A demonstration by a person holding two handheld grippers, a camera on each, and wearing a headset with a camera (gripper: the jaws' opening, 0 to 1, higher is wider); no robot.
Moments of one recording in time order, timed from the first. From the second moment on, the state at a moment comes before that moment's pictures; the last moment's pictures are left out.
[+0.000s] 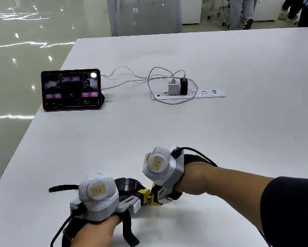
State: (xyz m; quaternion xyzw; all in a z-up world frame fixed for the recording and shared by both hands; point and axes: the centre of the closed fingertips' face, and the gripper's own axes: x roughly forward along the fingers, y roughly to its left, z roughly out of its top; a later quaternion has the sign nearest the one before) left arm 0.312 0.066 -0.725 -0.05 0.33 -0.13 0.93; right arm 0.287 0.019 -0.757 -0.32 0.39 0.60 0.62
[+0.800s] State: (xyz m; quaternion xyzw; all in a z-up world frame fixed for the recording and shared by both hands) left arm 0.312 0.066 -0.724 -0.05 0.33 -0.13 0.93; right arm 0.286 0.022 -0.758 -0.32 0.37 0.60 0.63
